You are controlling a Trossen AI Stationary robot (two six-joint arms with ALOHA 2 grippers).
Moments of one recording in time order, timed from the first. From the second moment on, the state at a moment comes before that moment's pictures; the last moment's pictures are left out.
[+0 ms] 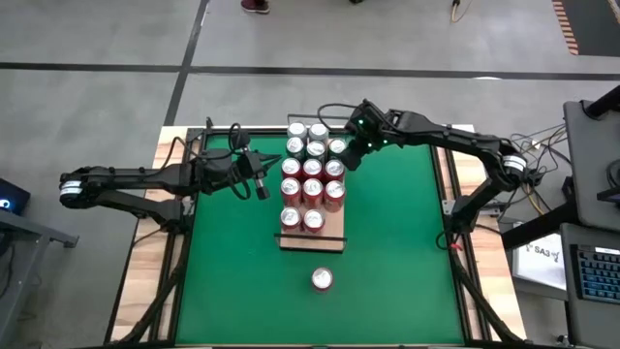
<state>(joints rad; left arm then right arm) 0.14 1.03 0.76 0.06 -0.37 0.36 -0.49 1.58 1.37 -0.73 -0.03 0.18</state>
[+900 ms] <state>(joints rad) 0.14 1.03 0.76 0.05 -0.37 0.35 -0.49 1.67 1.43 -0.58 -0.02 0.03</state>
